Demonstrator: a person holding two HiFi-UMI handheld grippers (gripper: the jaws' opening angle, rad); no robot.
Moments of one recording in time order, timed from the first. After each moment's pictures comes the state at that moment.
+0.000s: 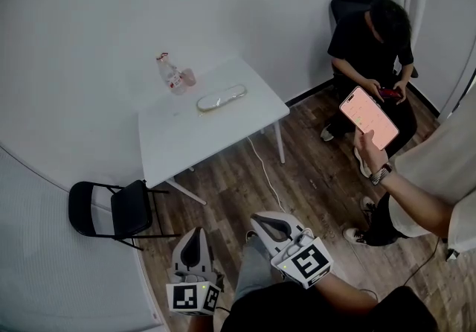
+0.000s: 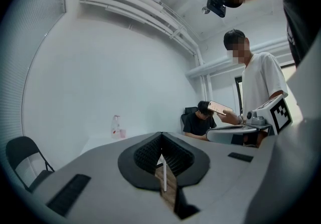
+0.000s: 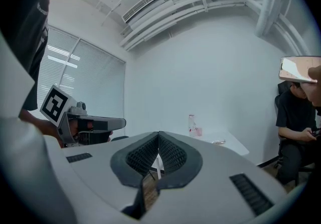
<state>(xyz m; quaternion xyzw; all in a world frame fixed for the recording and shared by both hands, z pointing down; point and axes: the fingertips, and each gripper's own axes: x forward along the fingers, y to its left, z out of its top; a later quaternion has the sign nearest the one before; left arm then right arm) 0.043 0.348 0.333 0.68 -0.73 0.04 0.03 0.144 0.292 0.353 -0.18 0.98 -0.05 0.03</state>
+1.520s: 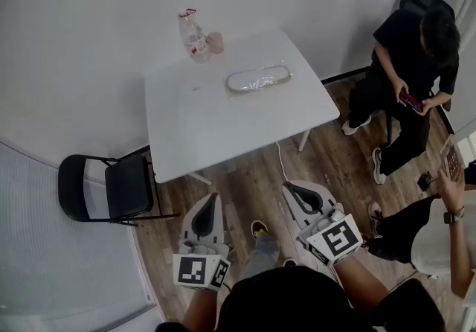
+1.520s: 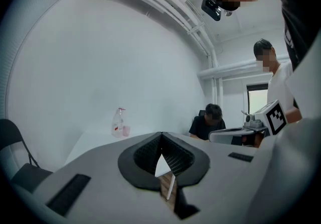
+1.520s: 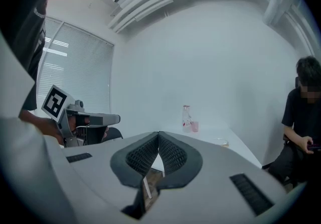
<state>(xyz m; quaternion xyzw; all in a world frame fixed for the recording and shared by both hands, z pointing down) -0.142 0.182 0.371 0.68 -0.73 0.00 0.07 -0.020 0.111 0.390 -0.19 0.98 -0.05 -0.04</state>
